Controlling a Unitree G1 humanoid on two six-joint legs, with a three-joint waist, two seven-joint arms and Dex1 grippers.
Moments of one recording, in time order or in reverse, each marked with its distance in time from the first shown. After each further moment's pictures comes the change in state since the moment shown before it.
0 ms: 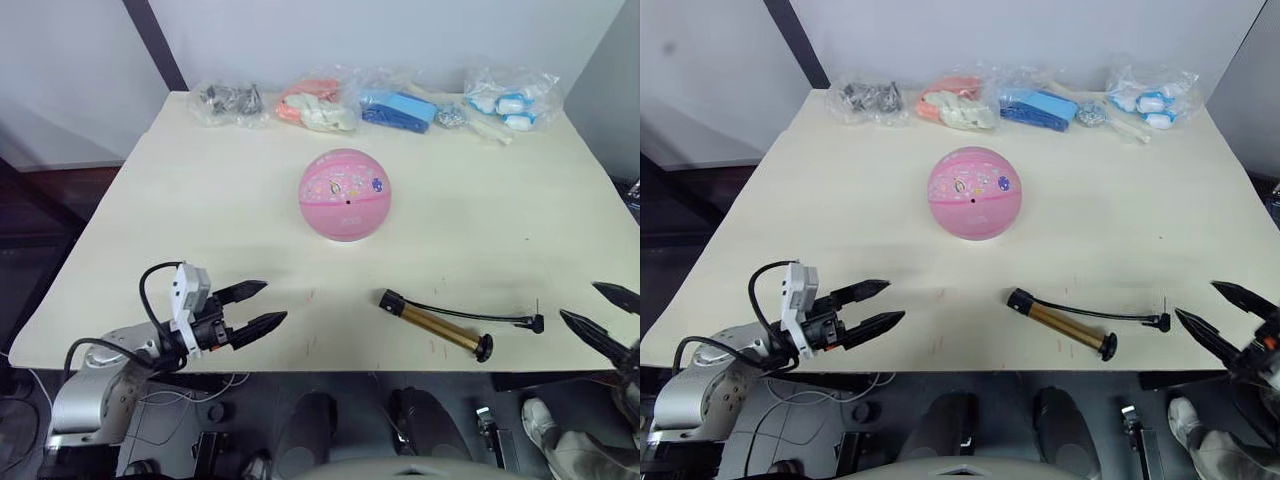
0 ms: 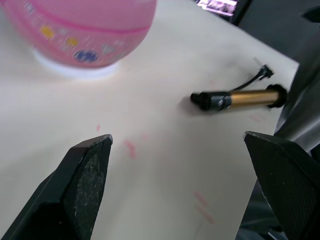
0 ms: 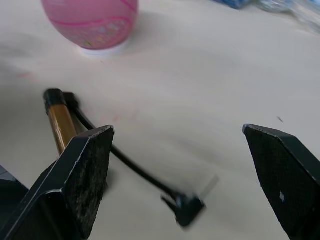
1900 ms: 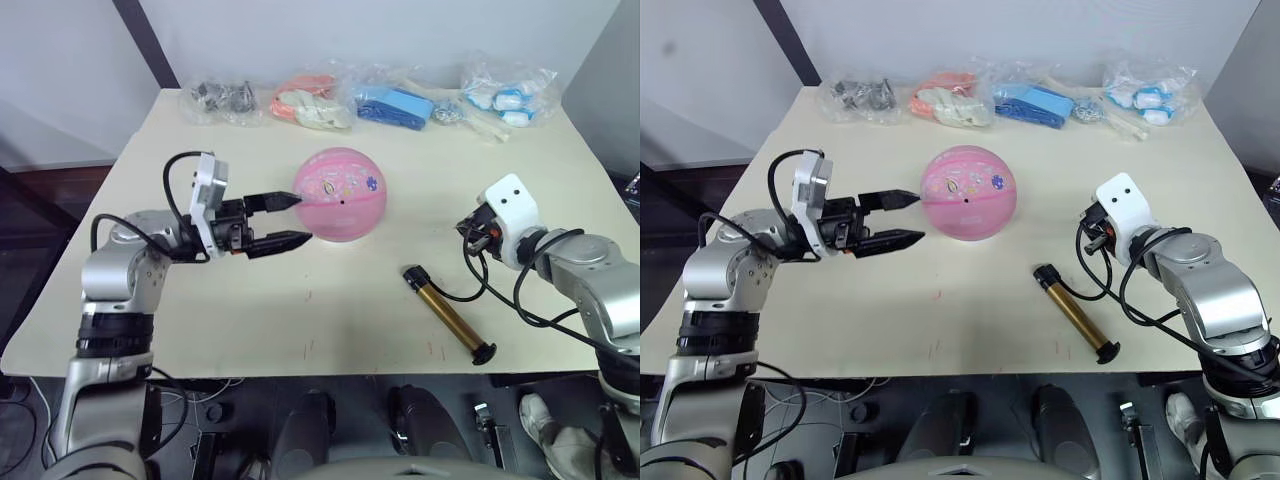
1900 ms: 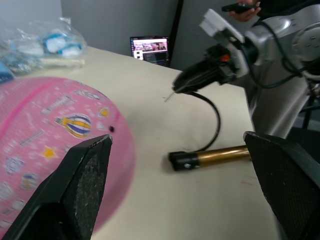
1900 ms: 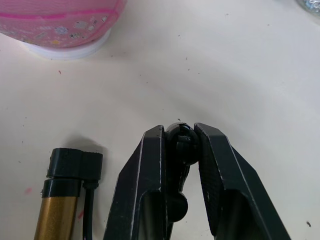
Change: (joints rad) left arm -0.620 0.021 -0.114 0.164 -0.023 0.188 -0.223; right arm -0.892 -0.020 0.748 -0.181 -0.350 0.822 -0.569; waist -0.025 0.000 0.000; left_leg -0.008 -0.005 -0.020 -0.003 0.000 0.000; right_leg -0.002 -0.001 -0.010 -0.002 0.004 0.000
